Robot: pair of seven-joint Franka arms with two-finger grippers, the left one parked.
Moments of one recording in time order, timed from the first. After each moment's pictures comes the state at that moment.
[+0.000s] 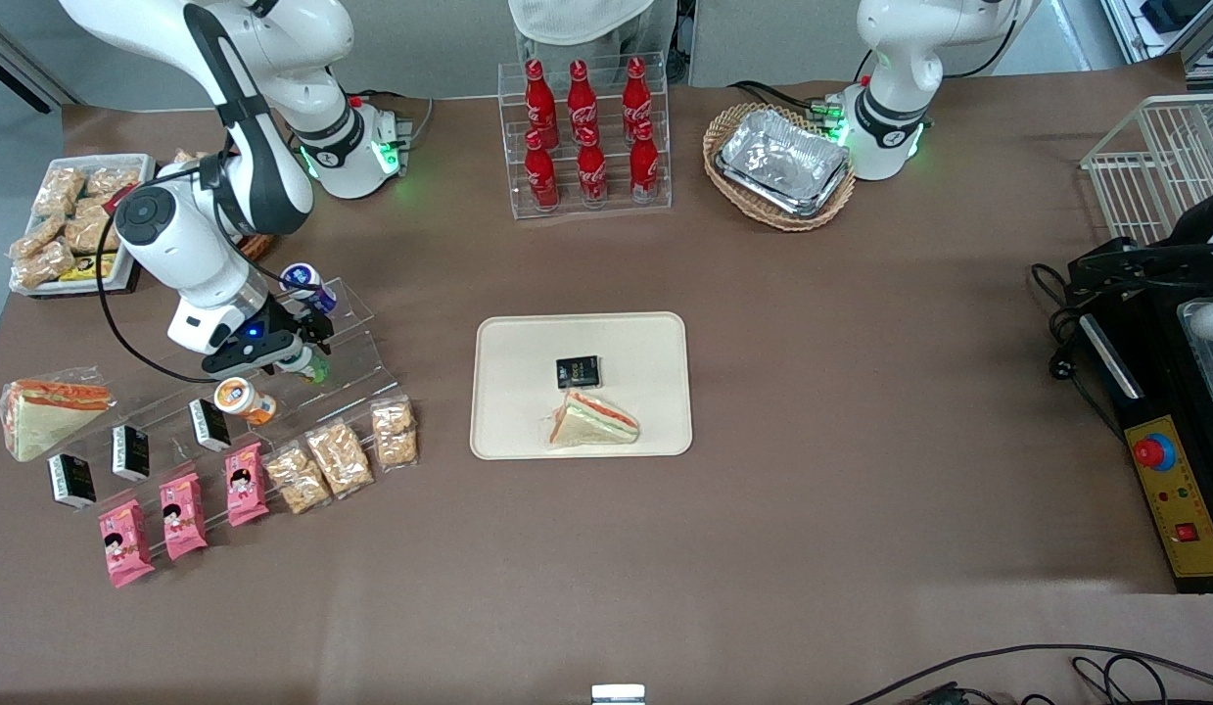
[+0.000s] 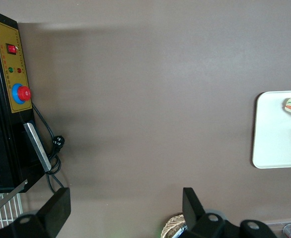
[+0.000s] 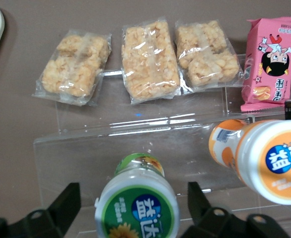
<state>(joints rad) 0.15 -0.08 -0.11 -2.56 0.02 2.61 -0.32</state>
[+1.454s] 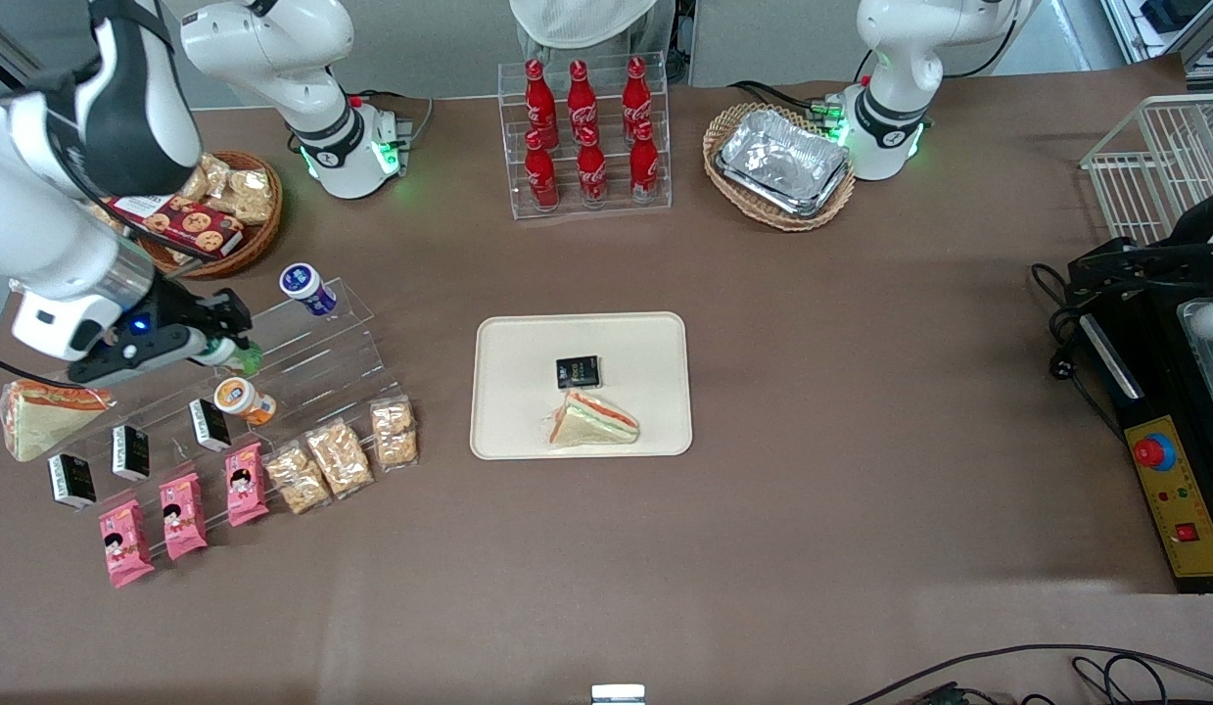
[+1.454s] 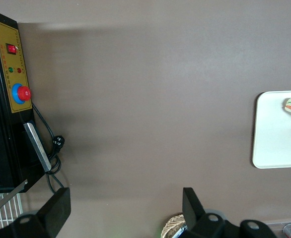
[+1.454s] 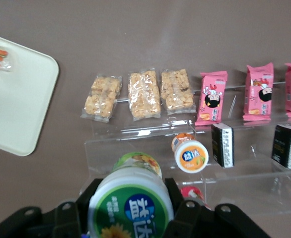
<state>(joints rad) 0.15 -0.09 -0.12 -1.97 0.02 1.89 -0.32</state>
